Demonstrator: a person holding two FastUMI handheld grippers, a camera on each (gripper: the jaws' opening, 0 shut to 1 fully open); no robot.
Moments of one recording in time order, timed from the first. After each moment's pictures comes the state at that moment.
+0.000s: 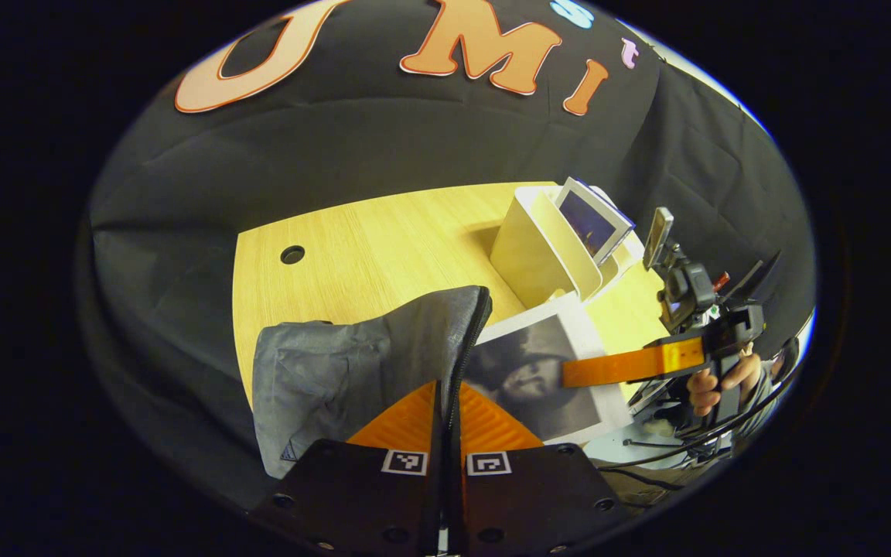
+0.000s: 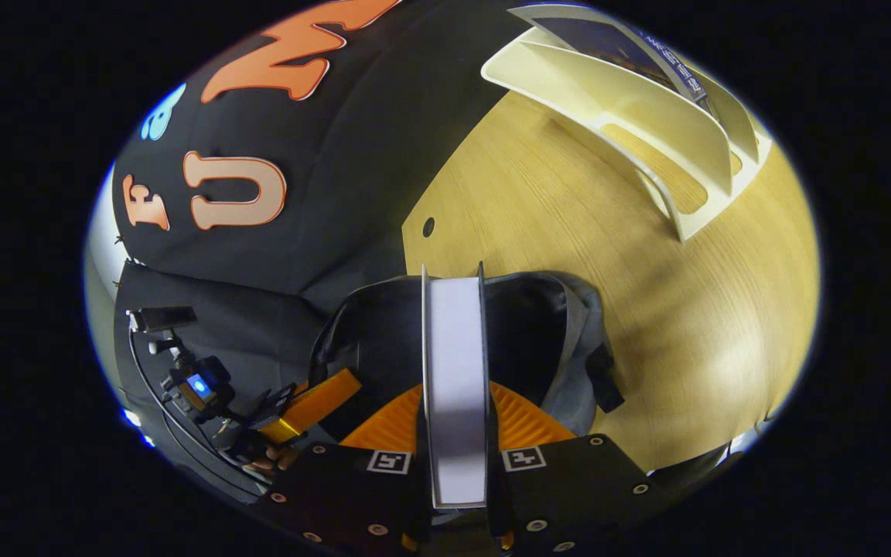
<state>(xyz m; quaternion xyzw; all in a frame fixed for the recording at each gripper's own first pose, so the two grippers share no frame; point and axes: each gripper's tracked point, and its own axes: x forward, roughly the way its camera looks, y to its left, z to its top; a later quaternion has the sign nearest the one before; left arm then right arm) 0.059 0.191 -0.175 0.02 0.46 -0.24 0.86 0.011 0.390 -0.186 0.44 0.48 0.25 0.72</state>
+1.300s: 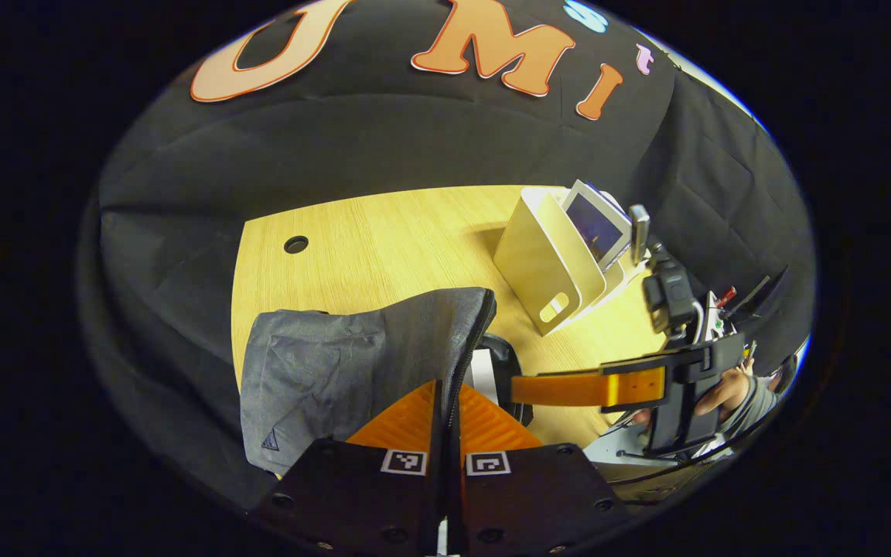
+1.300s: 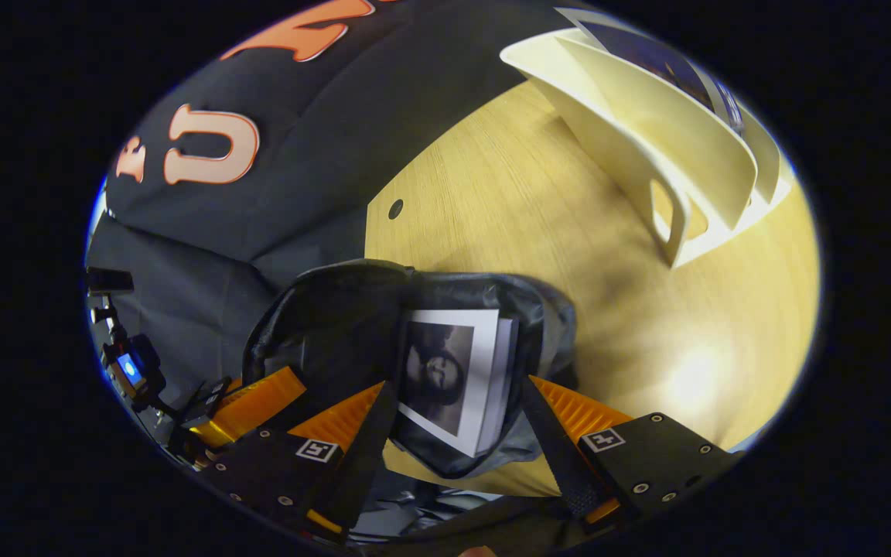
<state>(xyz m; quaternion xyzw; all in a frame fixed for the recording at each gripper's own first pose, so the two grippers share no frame) 0.051 0.179 -0.184 0.00 0.46 -0.21 0.86 0.025 0.375 -0.223 0.30 0.50 0.24 0.77</state>
